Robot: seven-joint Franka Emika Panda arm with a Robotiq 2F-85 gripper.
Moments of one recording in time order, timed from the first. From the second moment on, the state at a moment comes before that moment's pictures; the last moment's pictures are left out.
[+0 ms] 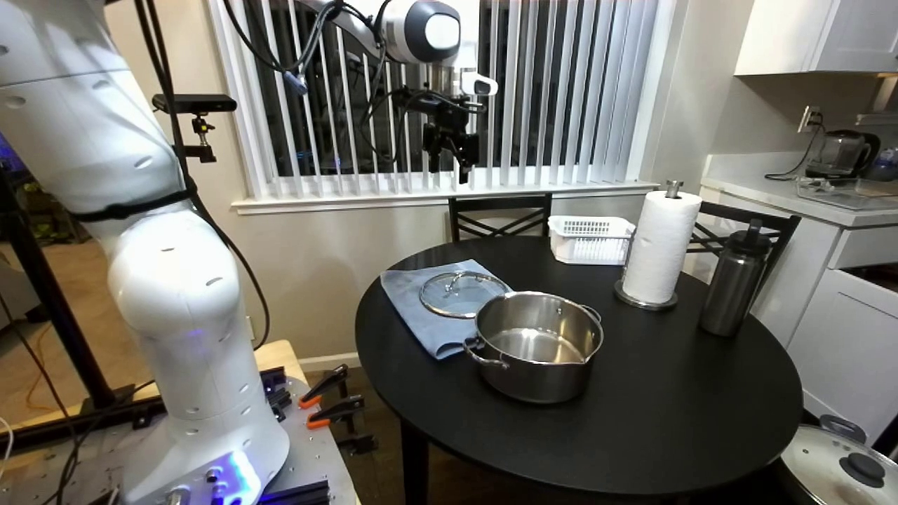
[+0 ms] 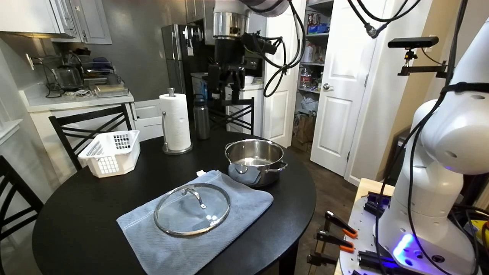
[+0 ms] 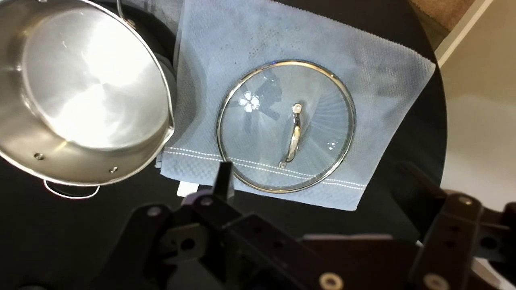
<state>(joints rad) 0.10 -0.20 0.15 -2.10 0.13 1.96 0.08</state>
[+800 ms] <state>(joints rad) 0.17 0.12 0.19 -2.06 0.10 2.32 0.28</state>
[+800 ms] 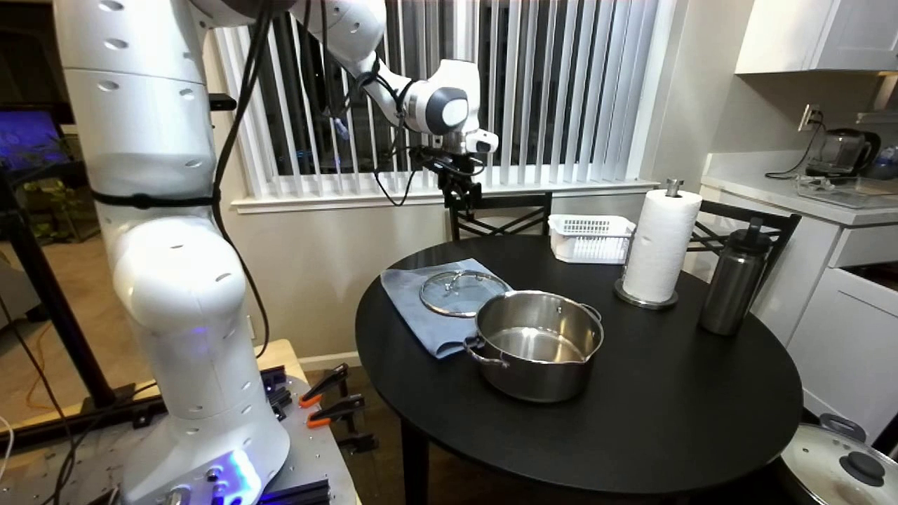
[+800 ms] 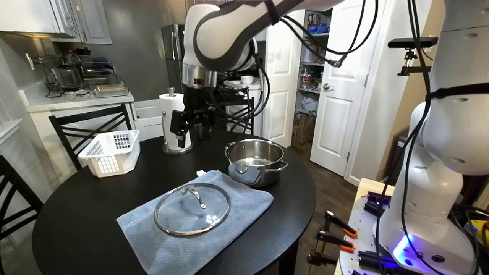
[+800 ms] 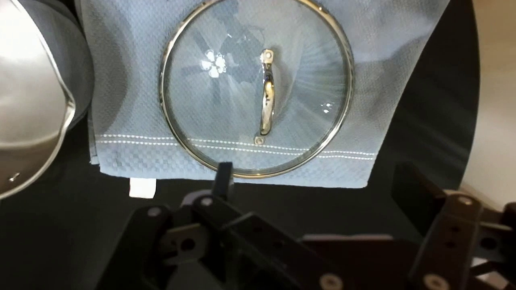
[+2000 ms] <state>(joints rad) 0.32 0.60 0.06 -1.72 -0.07 2.23 0.49</state>
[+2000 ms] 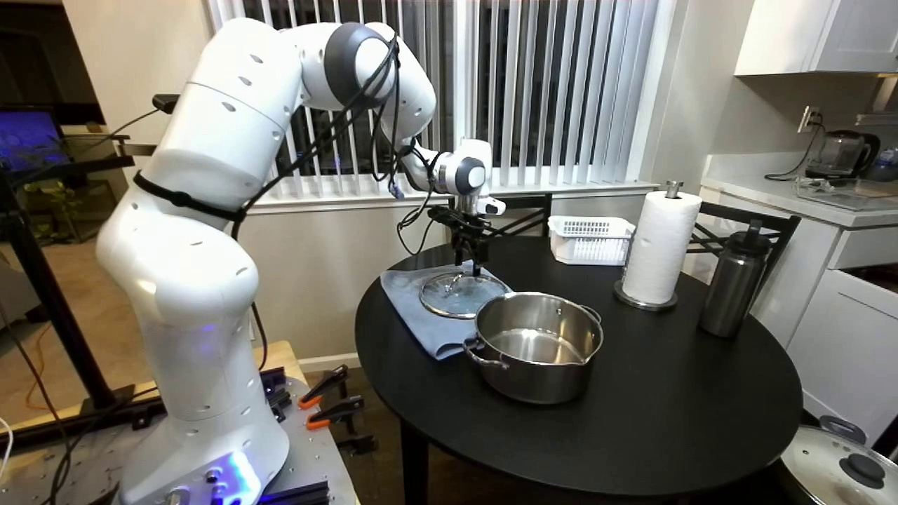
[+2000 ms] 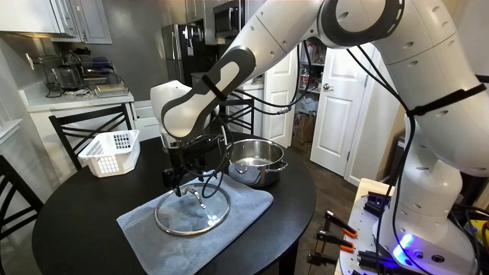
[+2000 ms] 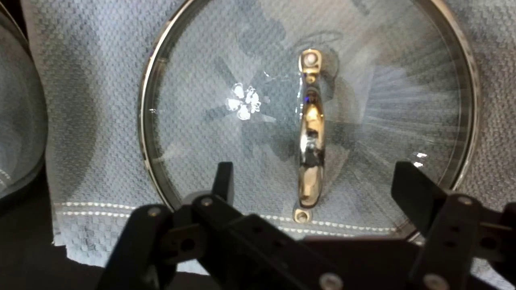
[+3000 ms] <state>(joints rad) 0.30 0.64 0.06 -1.70 -0.02 2.23 0.47</state>
